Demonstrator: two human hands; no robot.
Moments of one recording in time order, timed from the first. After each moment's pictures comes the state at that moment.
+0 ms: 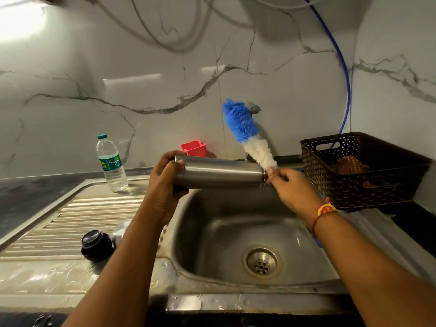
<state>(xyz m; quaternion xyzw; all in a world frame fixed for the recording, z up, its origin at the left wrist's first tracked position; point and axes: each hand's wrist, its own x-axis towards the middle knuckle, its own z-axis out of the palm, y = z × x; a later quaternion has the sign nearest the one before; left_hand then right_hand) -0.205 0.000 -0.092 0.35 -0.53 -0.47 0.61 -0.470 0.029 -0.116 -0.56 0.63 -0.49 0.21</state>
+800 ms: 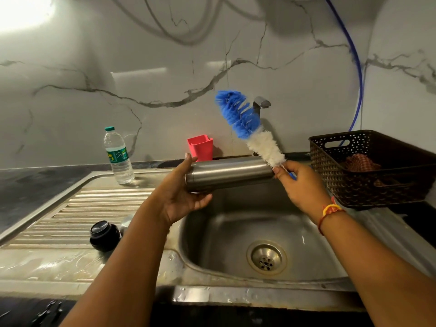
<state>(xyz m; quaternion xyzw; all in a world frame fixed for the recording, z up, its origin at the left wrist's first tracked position) -0.201 -0.006 -0.095 0.41 -0.34 -0.69 0.49 -0.473 0.019 -0.127 -0.59 0.59 -0.53 0.15</state>
